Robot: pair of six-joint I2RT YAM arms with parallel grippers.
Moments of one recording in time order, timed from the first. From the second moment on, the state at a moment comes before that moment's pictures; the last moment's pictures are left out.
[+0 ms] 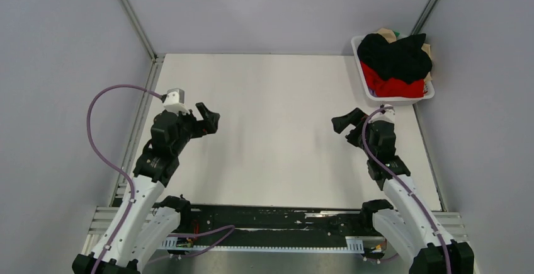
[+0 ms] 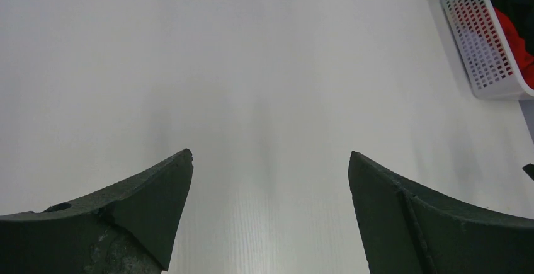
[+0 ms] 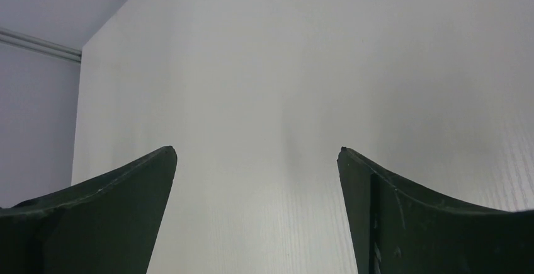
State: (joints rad) left arm -0.26 0.70 0.67 -0.27 -0.02 -0.43; right arm 0.15 0.81 0.44 -0.02 -0.03 0.72
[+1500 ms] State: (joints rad) left arm -0.26 0.90 0.68 -0.23 -0.11 -0.44; right arm -0.27 2.25 2.08 -0.37 0.08 0.32
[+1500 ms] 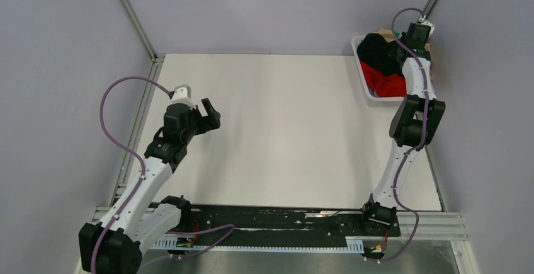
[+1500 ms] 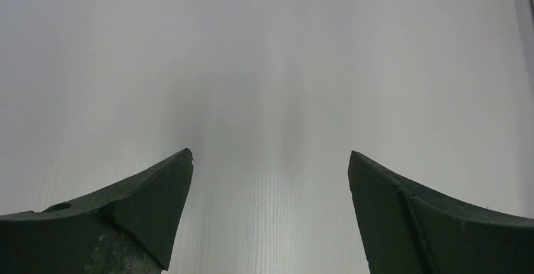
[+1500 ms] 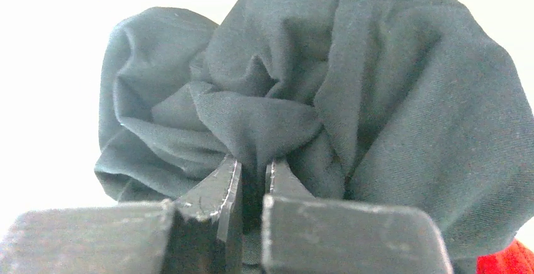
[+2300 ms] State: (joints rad) left arm -0.26 0.76 0.68 -0.27 -0.12 -0.46; right arm -0.01 1.61 1.97 -0.19 -0.68 0.59
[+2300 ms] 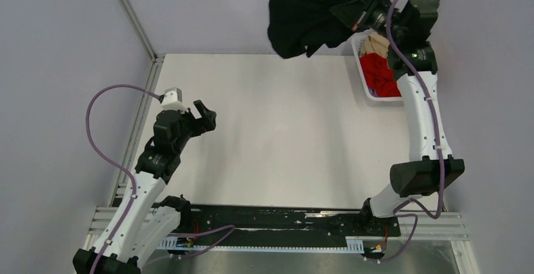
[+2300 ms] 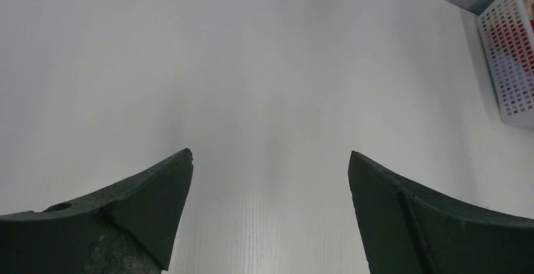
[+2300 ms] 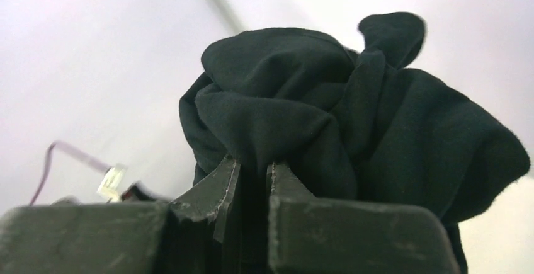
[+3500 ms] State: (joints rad) left arm -0.42 0.97 0.58 -0.42 0.13 -0.64; right arm 0.51 1.09 0.73 -0.29 0.50 0.77
